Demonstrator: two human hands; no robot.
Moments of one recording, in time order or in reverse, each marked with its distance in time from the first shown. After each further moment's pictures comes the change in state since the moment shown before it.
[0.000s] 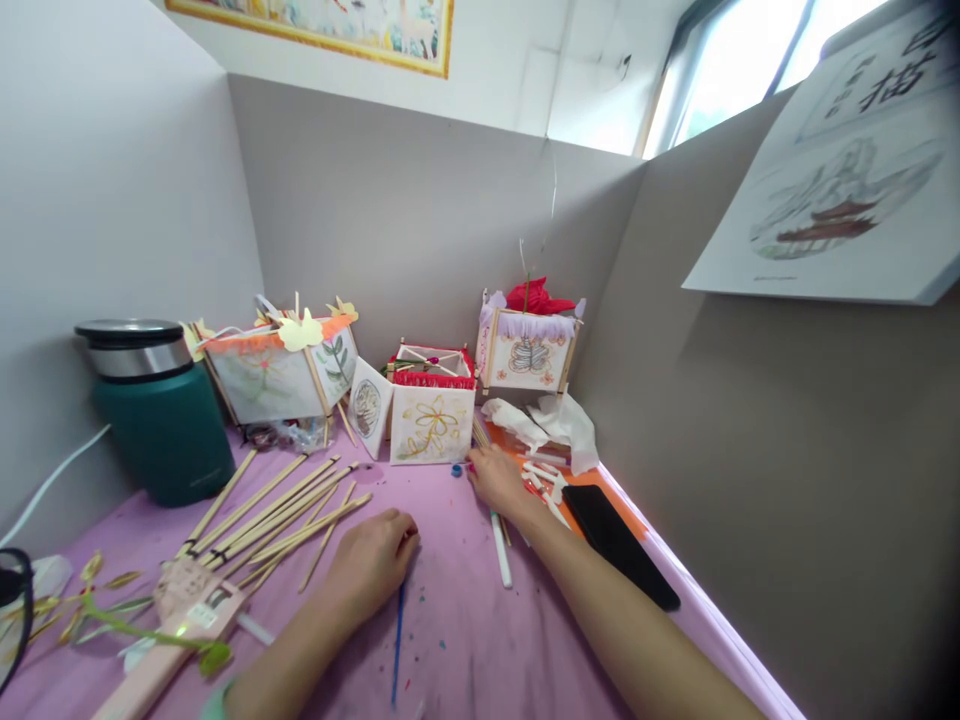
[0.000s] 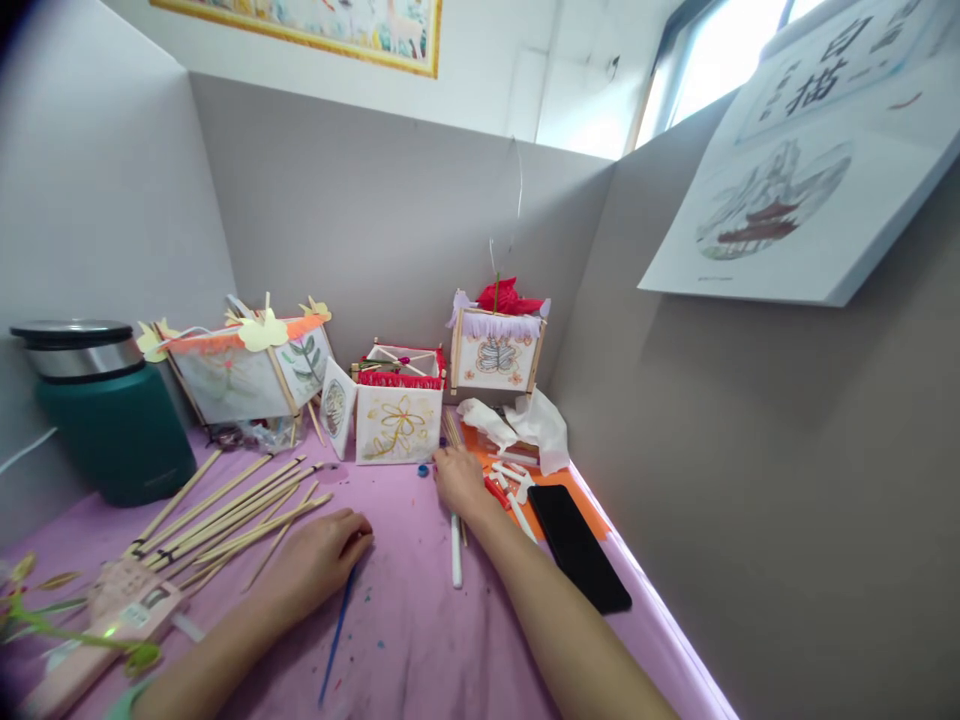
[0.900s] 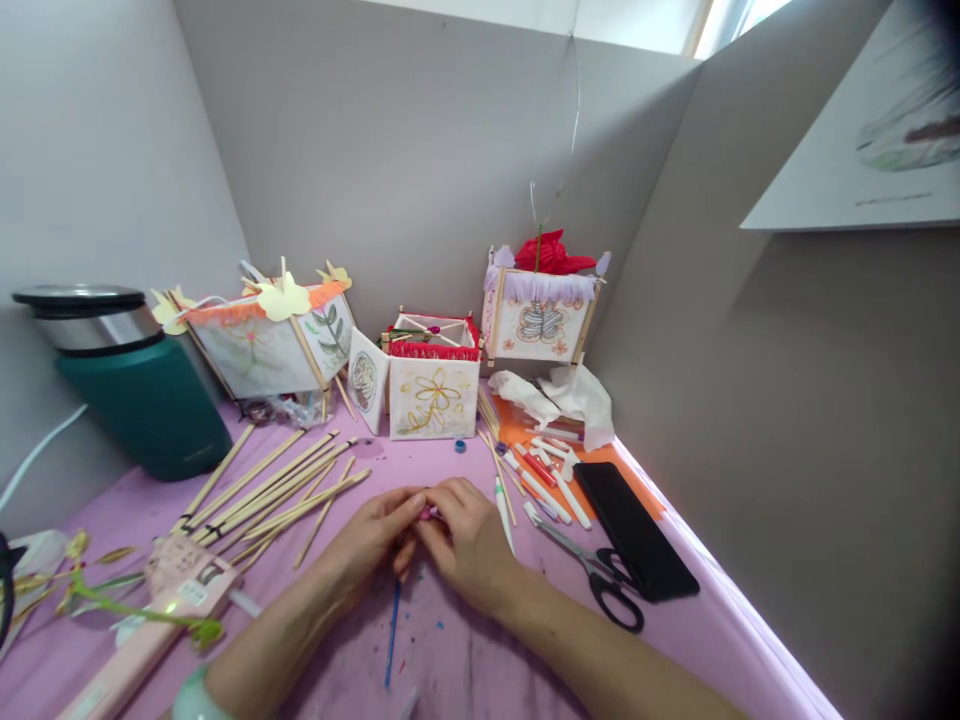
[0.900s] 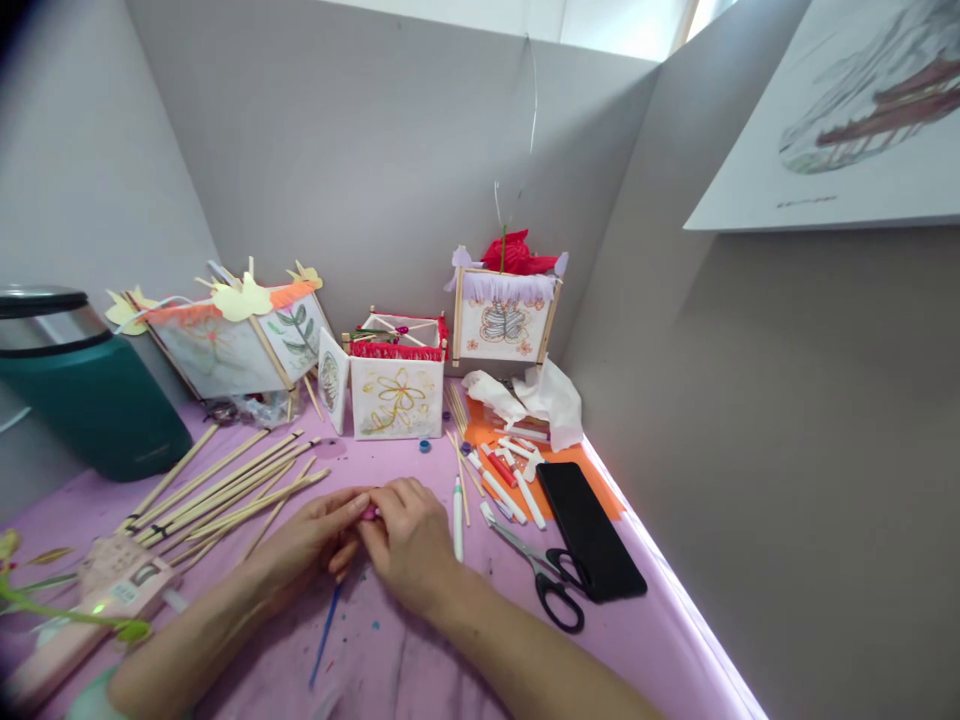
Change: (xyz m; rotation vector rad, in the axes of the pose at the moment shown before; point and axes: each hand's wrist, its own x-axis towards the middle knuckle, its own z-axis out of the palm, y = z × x) left_hand 0.001 0.014 0.009 -1.478 -0.235 -0.265; right_hand -0.083 -0.072 0.007 0.589 0.262 -0.275
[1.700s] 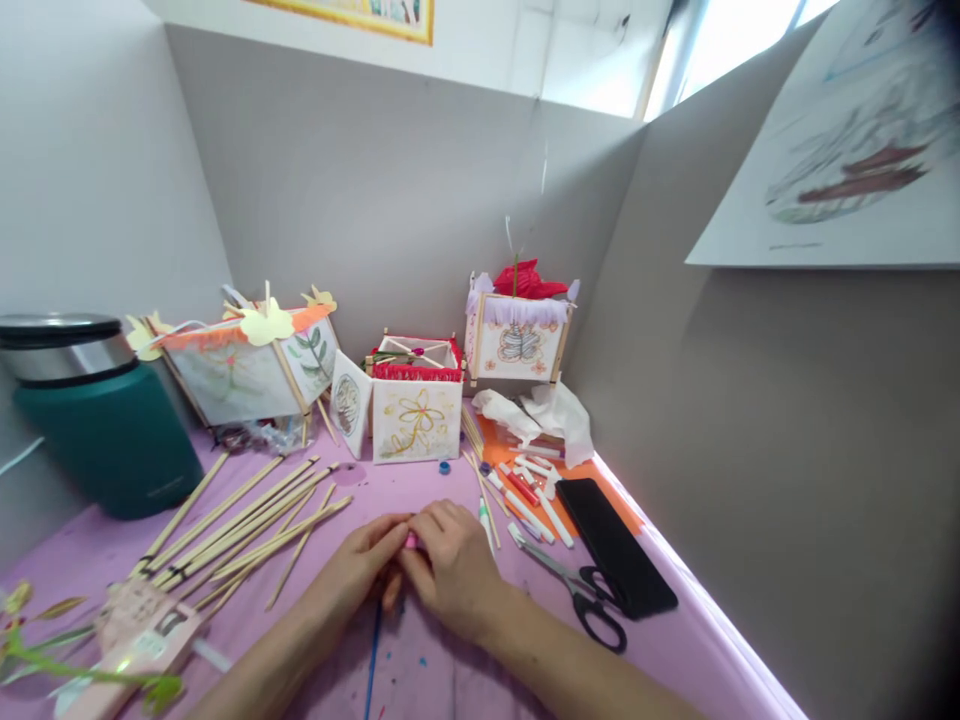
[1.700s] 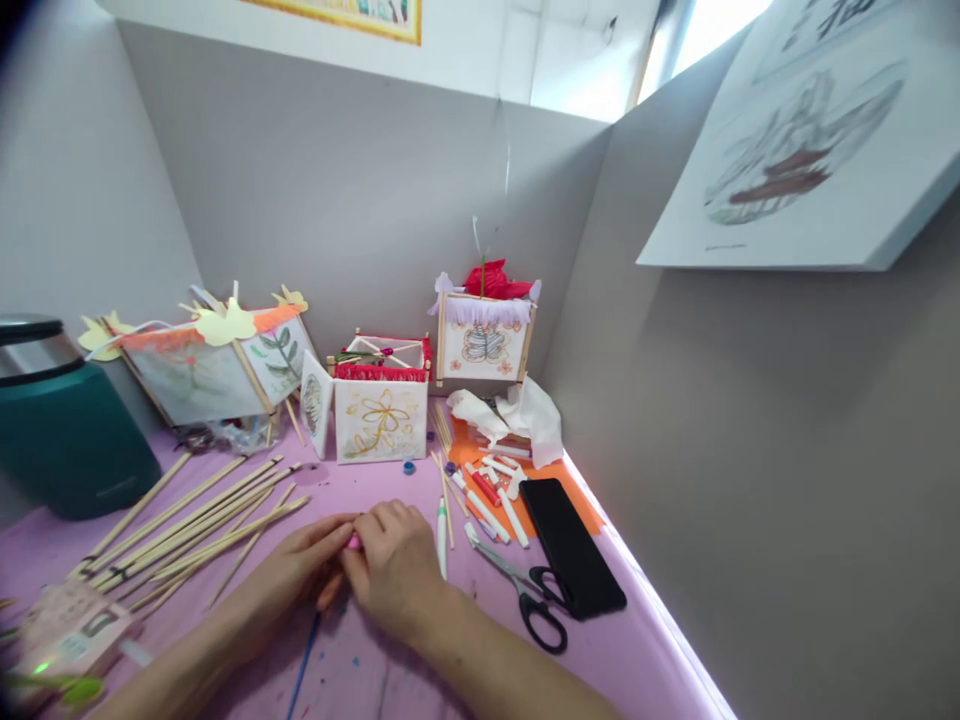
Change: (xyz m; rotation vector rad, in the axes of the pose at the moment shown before) left_hand 0.008 -0.017 -0.006 0.096 0.016 0.029; right_hand 0.002 0.001 -0.003 -0.229 -0.052 -0.035
